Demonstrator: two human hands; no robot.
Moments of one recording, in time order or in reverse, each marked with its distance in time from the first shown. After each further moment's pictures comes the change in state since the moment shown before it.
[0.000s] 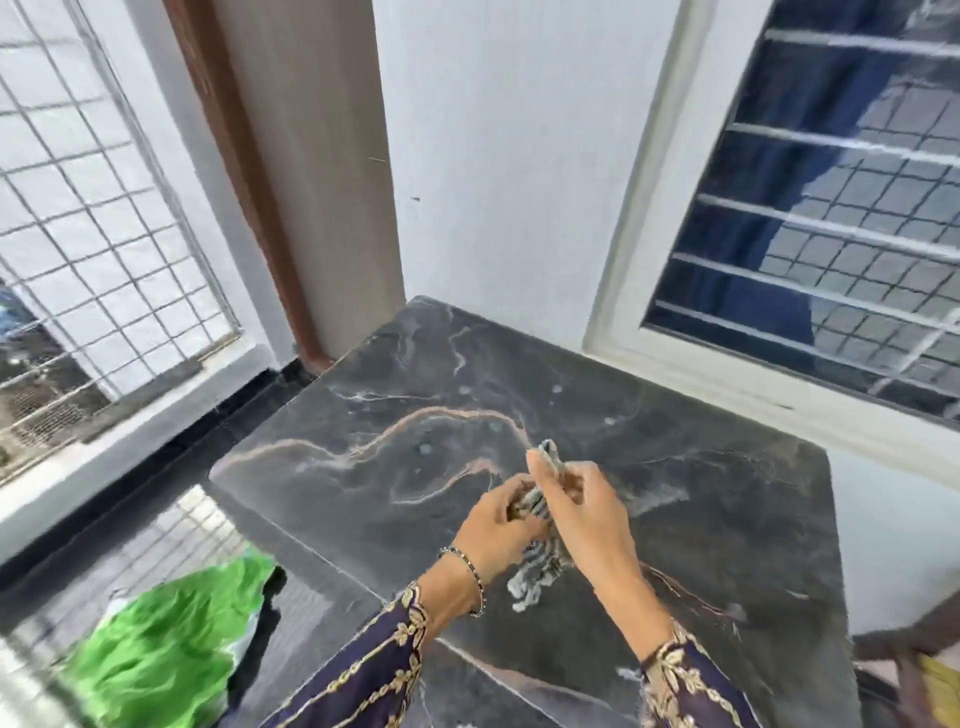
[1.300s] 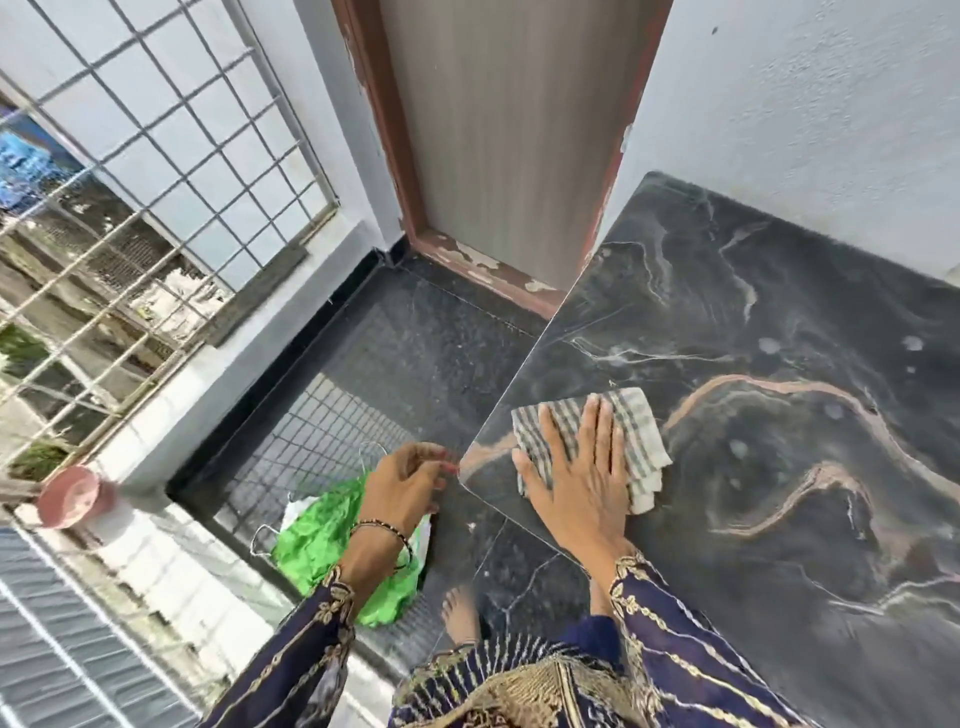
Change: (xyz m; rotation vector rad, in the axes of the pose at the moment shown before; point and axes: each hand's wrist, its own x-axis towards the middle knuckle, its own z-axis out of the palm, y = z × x) left_hand 0.025 -0.116 -0.470 0.024 0.465 -0.525; right_hand 0.090 -0.044 0.443 -0.896 -0.167 -0.218
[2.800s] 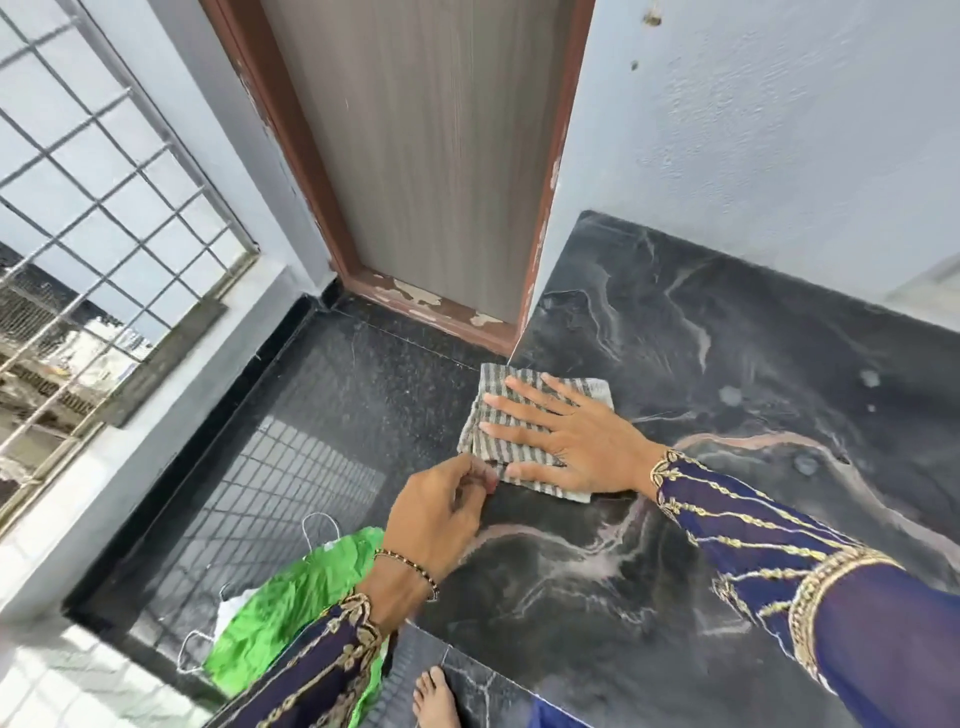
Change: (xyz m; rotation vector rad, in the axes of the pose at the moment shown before) left_hand 0.079 0.059 0.078 0.540 -0.182 0.592; right_hand 0.174 0.102 -0.038 -0.186 -0.055 -0.802
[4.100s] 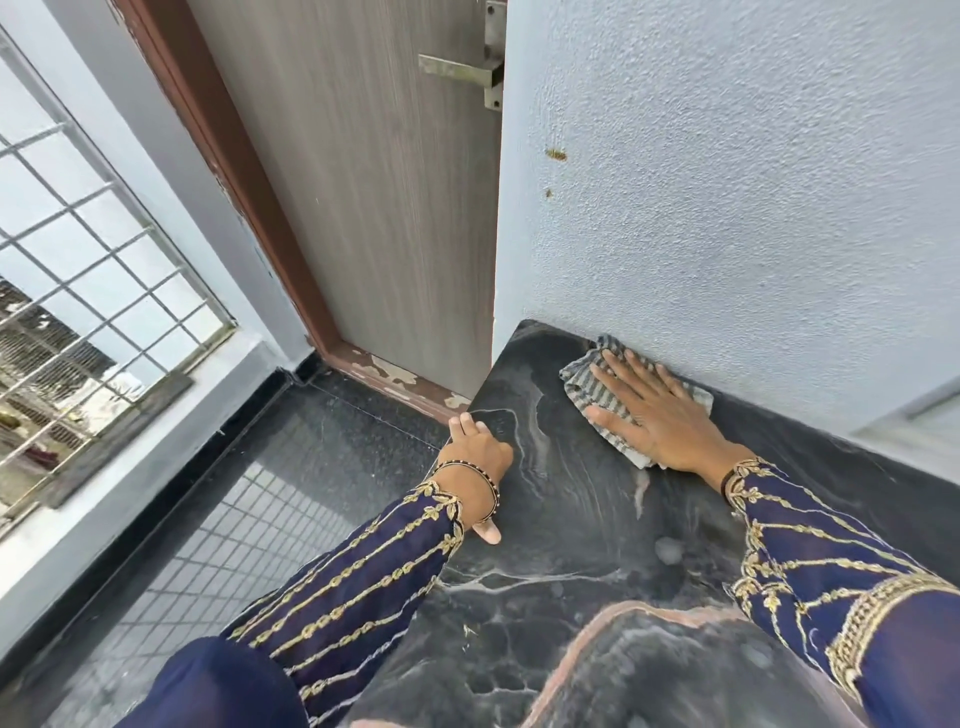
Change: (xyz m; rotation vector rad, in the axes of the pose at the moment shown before) left_hand 0.226 0.119 0.078 1.175 -0.422 -0.008; right_hand -0.046 0.258 -0.025 0.138 -0.148 0.556
